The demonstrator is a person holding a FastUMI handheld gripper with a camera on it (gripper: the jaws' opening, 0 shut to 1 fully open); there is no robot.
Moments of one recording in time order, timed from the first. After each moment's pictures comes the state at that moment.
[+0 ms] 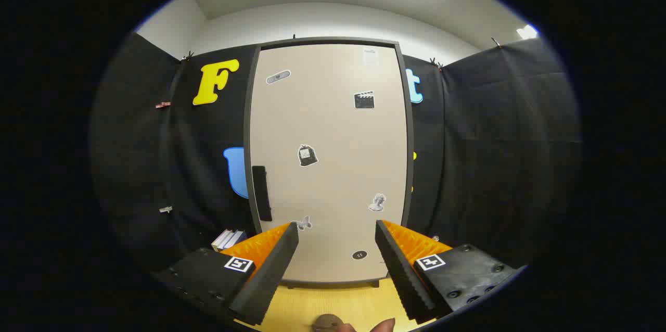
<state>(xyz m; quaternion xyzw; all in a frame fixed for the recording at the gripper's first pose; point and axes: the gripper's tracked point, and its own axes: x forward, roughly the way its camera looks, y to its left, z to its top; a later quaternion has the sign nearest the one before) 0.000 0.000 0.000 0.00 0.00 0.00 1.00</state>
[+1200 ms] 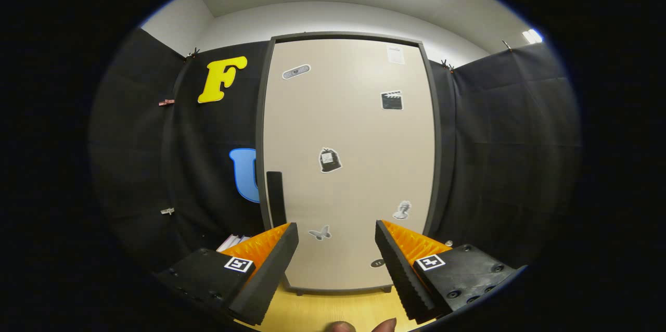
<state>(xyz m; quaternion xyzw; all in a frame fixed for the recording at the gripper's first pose) 0.047 0.064 0.002 -0.01 0.00 0.02 1.00</state>
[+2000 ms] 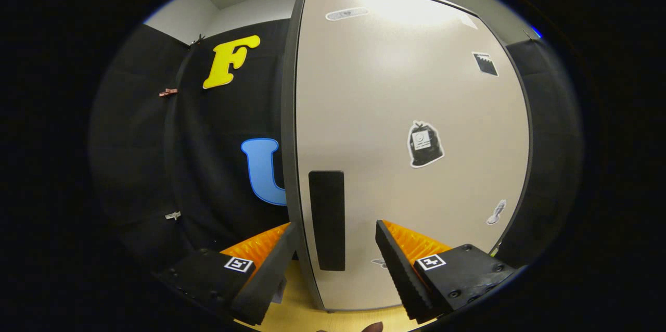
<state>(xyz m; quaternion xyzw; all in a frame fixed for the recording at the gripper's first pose) 0.185 0.165 -0.045 0.01 0.03 0.06 1.00</state>
